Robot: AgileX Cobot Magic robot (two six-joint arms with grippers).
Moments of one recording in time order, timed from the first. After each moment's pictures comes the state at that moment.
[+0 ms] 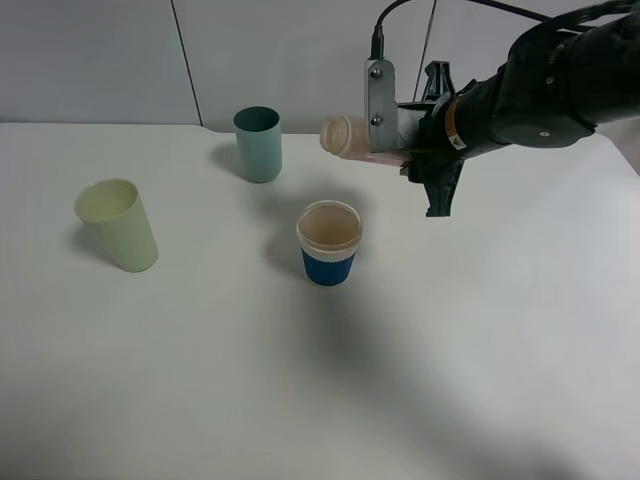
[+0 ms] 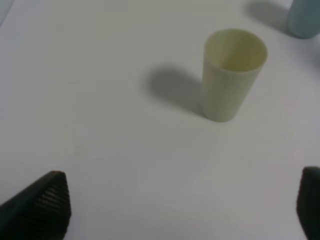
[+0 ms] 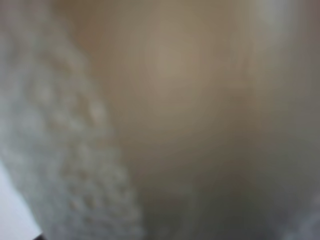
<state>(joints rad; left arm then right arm) 0.08 -0.01 -0.51 -0.04 1.06 0.00 0.50 1.72 -0.98 -0.94 0.20 -0.37</state>
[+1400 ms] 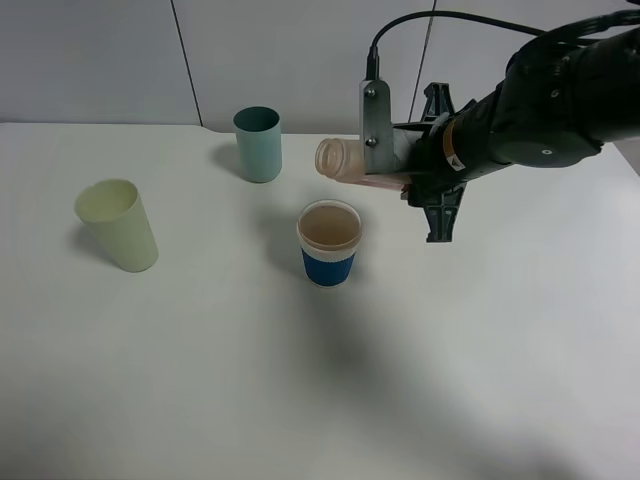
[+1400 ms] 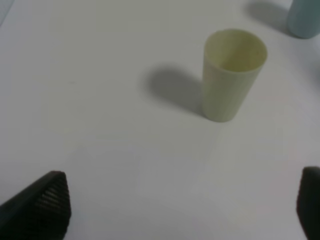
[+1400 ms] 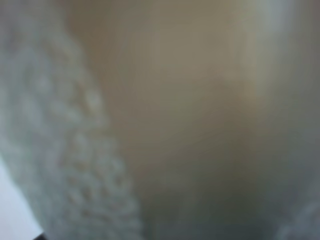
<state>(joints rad) 0.08 -0.01 -0.51 -0.04 1.06 0.00 0.57 1.67 -0.91 -0.84 0.27 -0.37</state>
